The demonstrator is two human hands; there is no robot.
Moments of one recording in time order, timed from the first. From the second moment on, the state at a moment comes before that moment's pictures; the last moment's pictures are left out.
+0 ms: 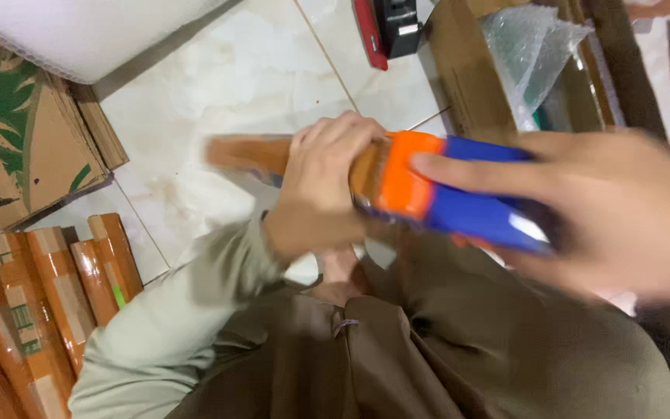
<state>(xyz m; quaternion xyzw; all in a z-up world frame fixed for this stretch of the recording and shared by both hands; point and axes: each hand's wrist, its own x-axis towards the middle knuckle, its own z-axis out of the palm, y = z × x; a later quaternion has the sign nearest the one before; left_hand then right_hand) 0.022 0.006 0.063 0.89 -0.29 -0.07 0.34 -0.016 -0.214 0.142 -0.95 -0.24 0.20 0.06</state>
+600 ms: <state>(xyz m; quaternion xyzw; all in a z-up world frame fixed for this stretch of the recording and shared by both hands) 0.053 0.130 0.135 0.70 -0.35 -0.15 0.60 -0.040 -0.156 0.170 -0.96 -0.28 0.04 0.09</state>
